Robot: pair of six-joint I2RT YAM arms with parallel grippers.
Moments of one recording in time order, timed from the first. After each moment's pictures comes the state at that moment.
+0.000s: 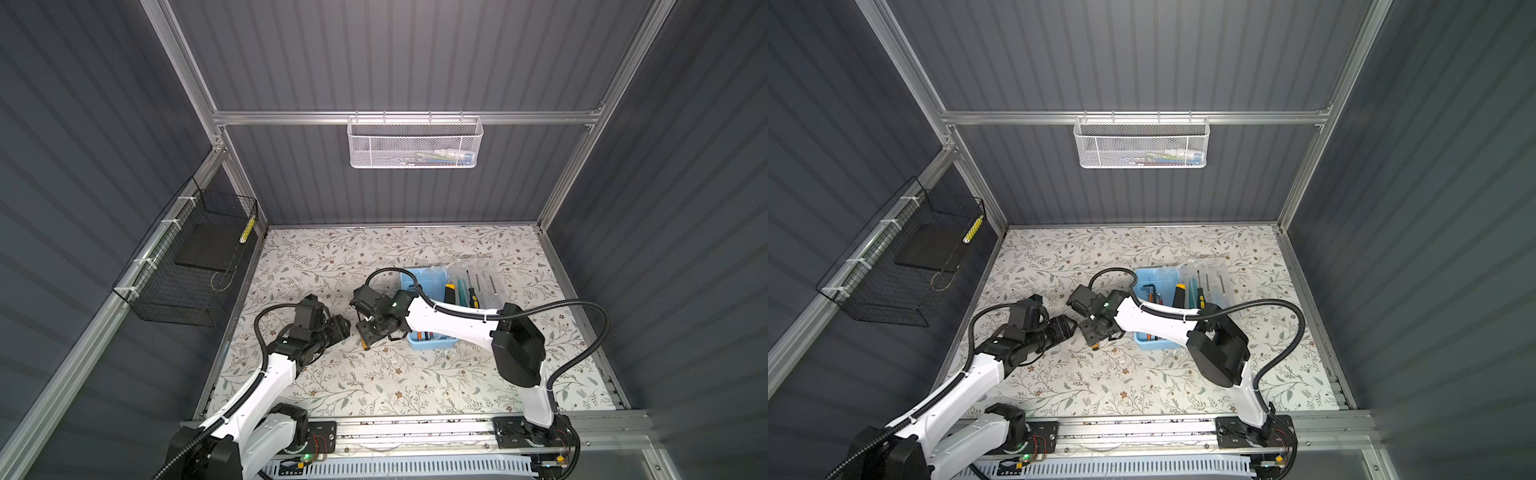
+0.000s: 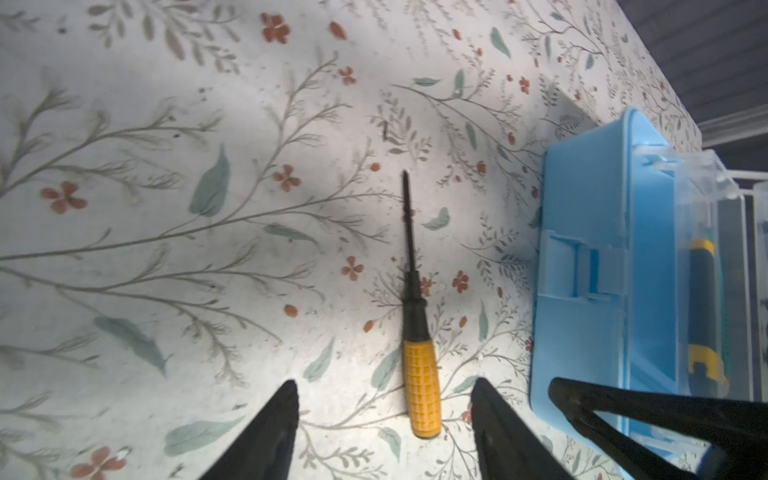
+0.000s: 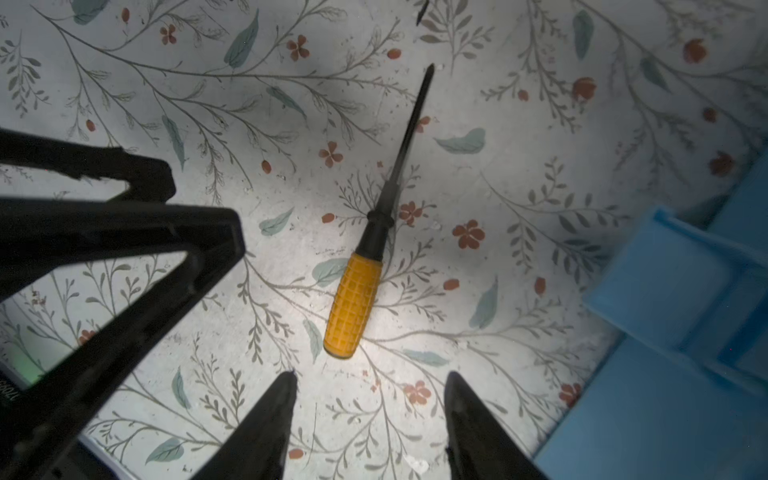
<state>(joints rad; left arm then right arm) -0.25 0.99 0.47 -0.33 0.19 -0.68 1.08 2.08 1.70 -0.76 0.07 0.45</state>
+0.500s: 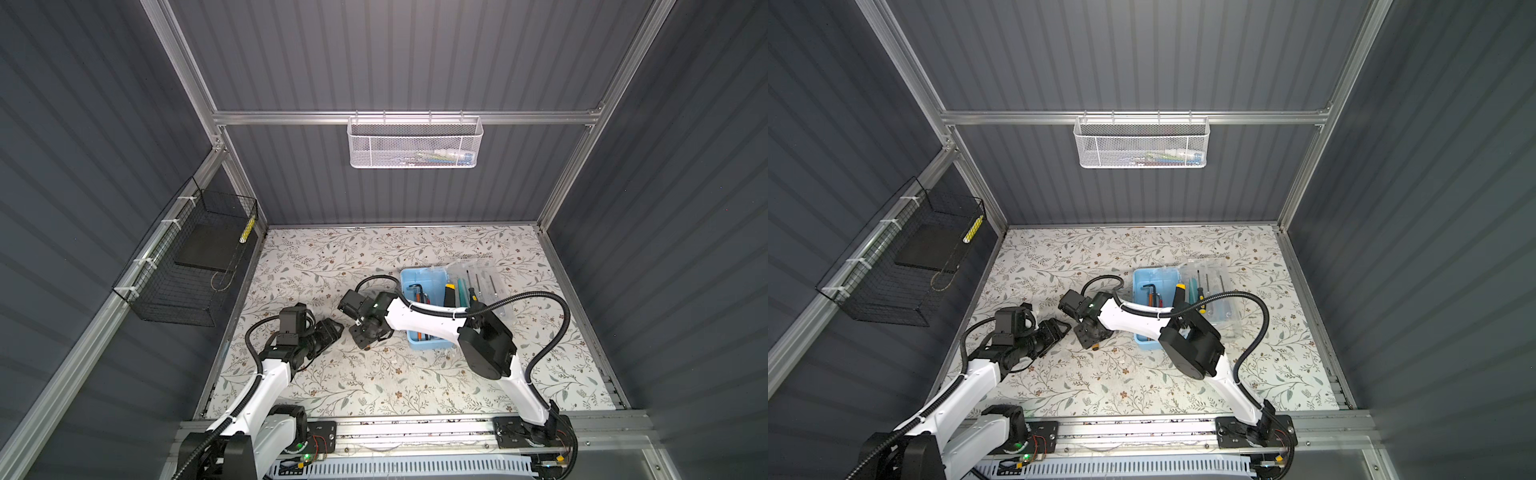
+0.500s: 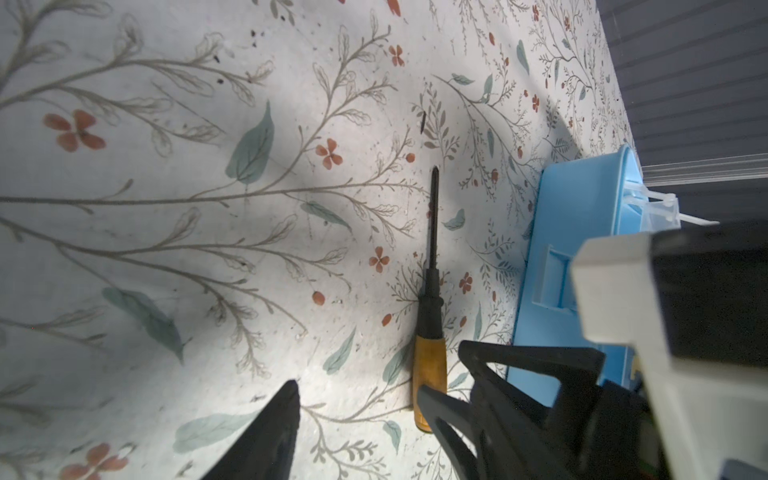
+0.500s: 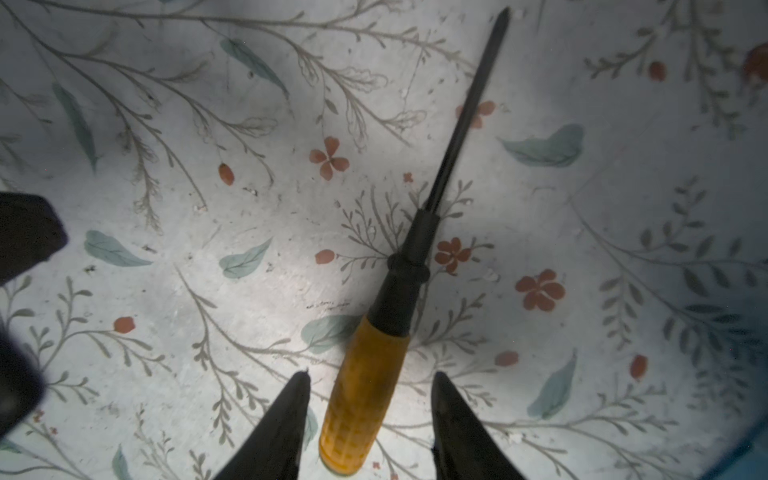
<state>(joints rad) -0.10 0.98 0.40 -0.27 0.39 -0.70 1.08 2.29 1.86 -0.83 0.04 0.43</state>
